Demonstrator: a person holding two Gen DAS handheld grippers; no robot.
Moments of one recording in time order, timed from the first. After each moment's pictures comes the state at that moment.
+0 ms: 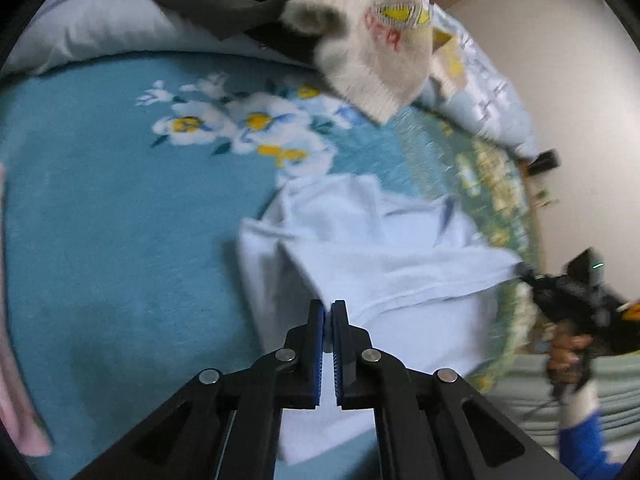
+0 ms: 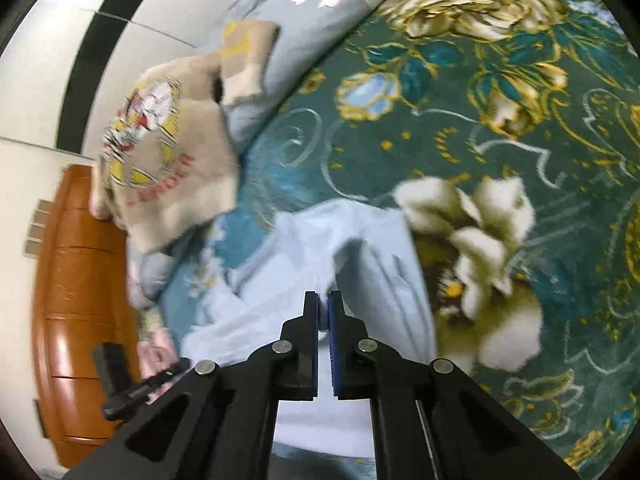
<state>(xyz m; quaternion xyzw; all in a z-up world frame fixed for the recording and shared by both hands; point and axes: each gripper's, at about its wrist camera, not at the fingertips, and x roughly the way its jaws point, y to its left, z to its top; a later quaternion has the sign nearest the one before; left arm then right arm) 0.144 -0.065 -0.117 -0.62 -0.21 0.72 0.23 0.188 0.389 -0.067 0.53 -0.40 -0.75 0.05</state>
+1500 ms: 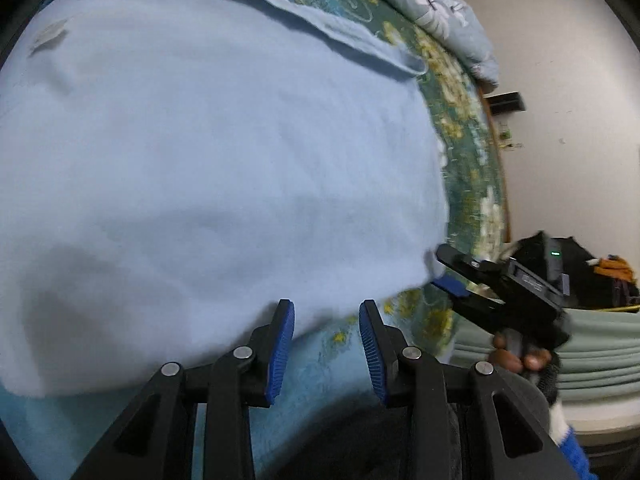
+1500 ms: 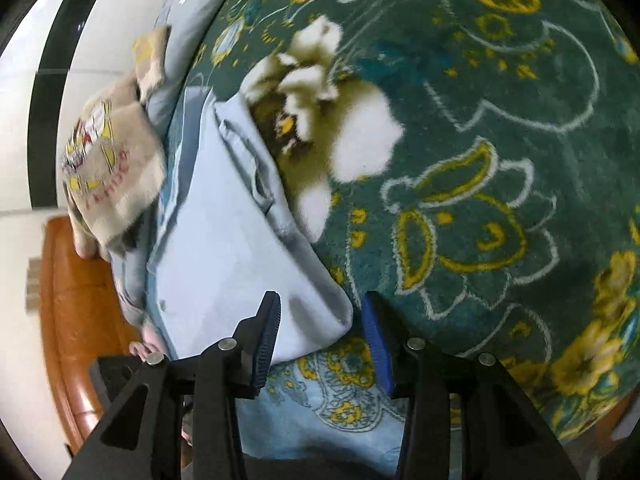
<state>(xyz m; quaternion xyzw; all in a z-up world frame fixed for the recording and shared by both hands) 0.239 0.098 -0.164 -0.68 -0.19 0.64 0.31 0.312 0.400 -0.146 0.56 -0.47 -0.69 -0.03</state>
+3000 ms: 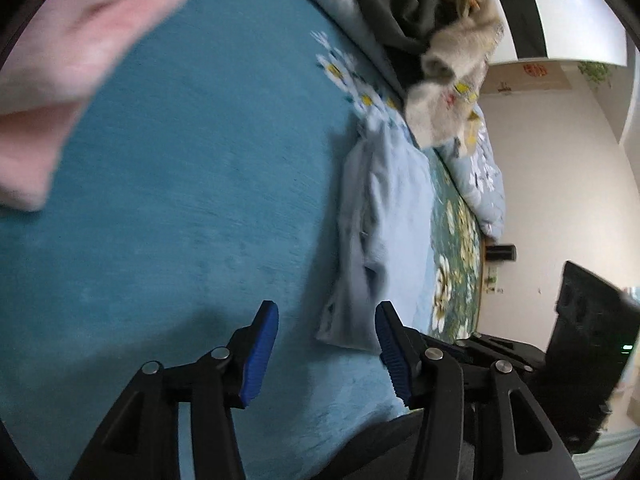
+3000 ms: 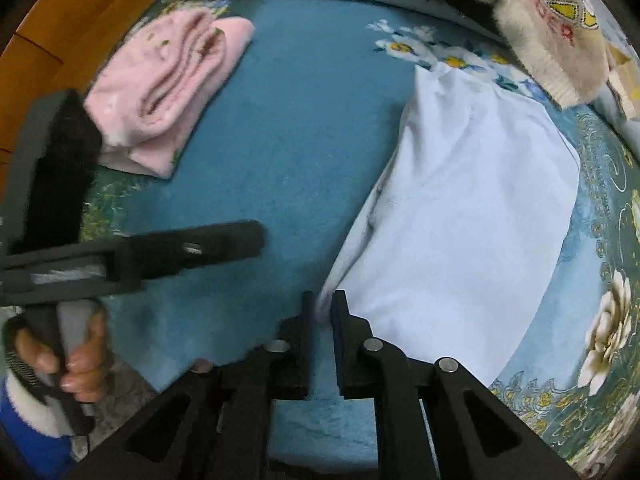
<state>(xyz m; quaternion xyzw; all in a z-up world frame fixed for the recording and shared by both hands) 0.267 -0.150 -0.155 -0.58 -0.40 0.68 0.18 0.237 -0.002 -0.074 0.67 0.09 -0.70 0.24</state>
